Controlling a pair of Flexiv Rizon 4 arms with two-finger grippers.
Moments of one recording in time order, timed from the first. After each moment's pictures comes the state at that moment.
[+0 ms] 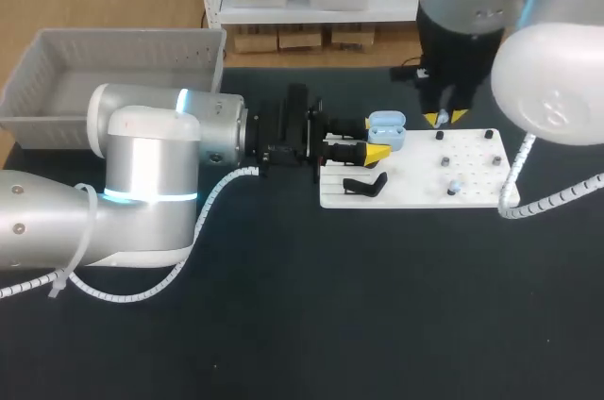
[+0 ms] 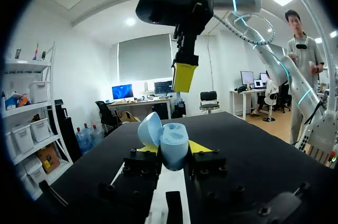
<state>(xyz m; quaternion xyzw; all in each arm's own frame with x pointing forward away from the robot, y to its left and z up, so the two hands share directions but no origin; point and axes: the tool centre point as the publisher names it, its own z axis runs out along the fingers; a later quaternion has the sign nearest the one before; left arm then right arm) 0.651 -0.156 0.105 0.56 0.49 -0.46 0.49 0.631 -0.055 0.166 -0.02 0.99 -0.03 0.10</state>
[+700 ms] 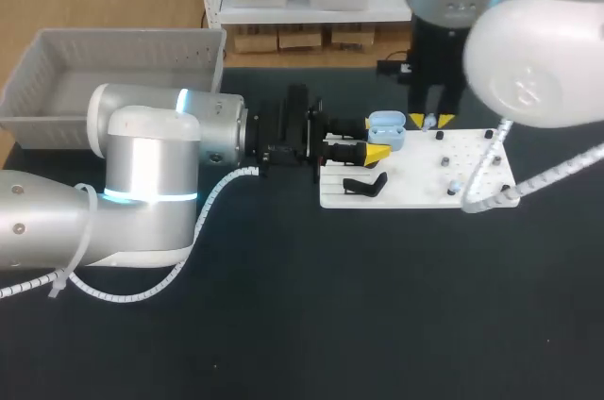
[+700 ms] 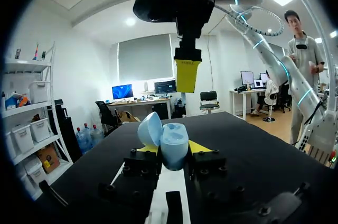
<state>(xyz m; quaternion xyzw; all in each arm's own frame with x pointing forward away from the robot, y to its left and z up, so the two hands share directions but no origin) 0.651 -0.156 0.106 0.56 0.49 -0.46 0.49 0.628 -0.034 0.165 0.07 0.99 -0.03 0.08</state>
